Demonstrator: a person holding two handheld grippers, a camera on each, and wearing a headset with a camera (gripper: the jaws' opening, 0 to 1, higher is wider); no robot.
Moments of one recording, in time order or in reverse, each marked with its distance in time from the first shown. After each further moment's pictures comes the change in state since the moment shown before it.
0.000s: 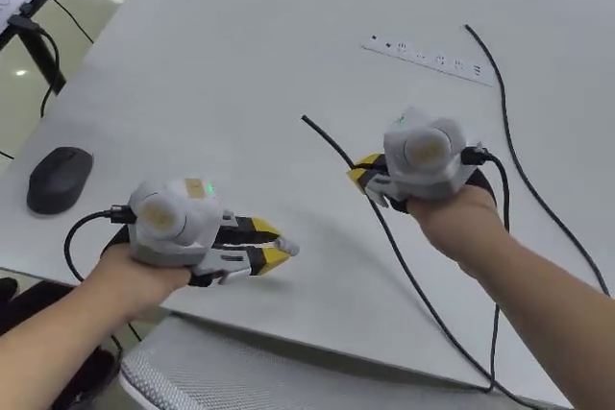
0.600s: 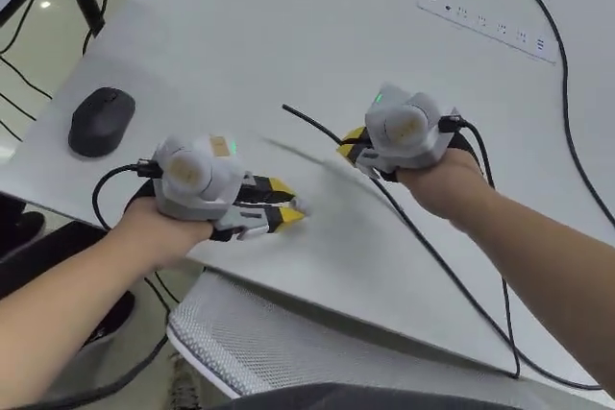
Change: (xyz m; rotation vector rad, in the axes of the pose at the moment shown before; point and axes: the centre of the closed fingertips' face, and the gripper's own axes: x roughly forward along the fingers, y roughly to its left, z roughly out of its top) left arm -0.010 0.032 -0.035 -0.054 -0.021 0.046; right arm 0.084 0.046 0.003 -0.198 0.062 0.160
